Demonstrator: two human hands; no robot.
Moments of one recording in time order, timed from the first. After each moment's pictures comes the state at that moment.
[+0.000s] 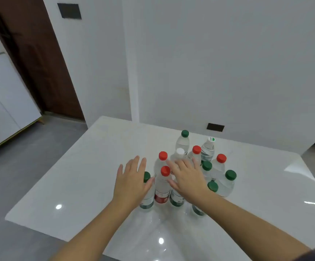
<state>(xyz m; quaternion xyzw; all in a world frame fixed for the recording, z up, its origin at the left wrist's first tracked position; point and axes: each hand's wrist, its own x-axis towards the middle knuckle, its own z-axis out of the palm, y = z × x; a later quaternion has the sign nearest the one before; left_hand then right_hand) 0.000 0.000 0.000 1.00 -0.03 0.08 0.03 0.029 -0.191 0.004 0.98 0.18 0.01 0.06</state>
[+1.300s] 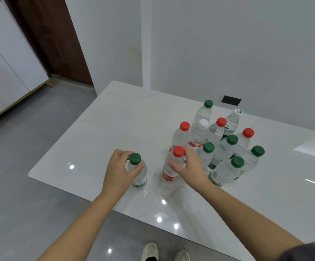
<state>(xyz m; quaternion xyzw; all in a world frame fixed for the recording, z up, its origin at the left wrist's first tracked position) -0.047 0.087 -0.054 0.89 0.06 0.10 0.44 0.005 -0.141 -0.061 0.89 0.06 -0.06 -0.45</state>
